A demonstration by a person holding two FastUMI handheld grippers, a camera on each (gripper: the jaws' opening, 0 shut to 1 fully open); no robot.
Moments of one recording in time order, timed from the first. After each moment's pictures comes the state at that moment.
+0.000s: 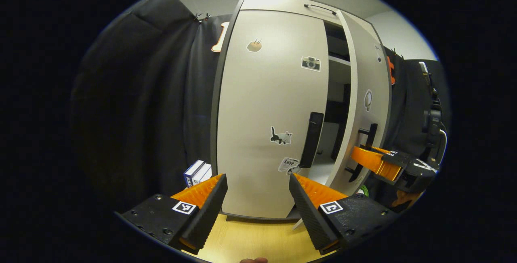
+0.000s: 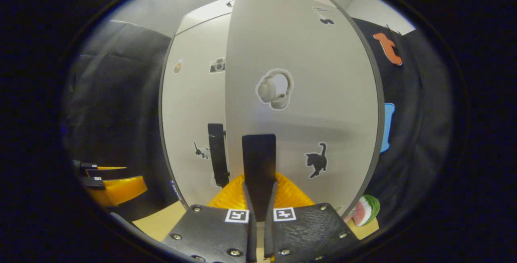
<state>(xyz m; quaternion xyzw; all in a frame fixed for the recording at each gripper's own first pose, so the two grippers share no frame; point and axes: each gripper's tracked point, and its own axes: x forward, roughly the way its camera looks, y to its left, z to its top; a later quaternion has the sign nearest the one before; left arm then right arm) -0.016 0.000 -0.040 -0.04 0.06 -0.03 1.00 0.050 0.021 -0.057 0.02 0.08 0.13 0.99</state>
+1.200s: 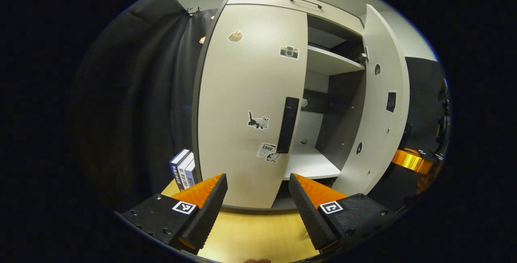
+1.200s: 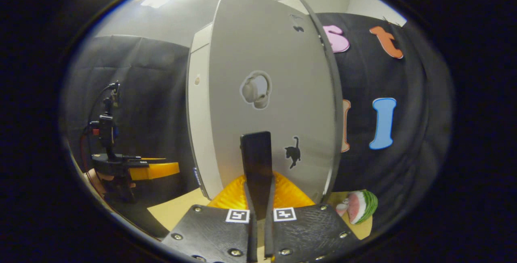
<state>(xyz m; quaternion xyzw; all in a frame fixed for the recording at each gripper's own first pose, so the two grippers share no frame) -0.038 -0.046 -0.062 -0.04 0.09 -0.08 0.99 0.001 -0.035 -0.047 0.03 0.08 0.20 0.98</state>
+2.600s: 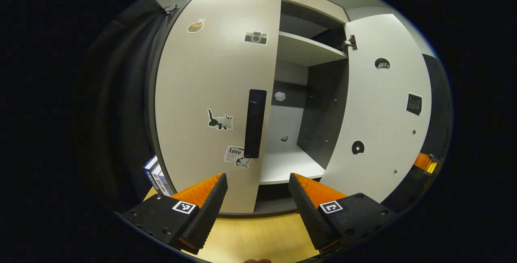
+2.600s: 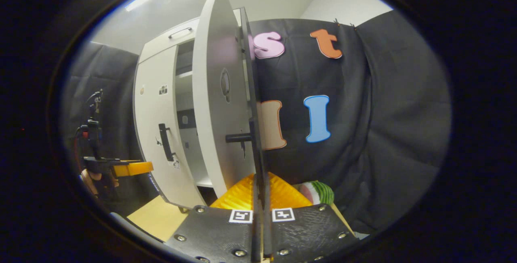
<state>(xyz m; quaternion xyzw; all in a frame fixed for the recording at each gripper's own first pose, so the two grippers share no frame) 0.010 -0.098 -0.066 -0.02 0.10 -0.14 0.99 -0.021 -0.142 -0.052 0.06 0.07 0.02 1.00</state>
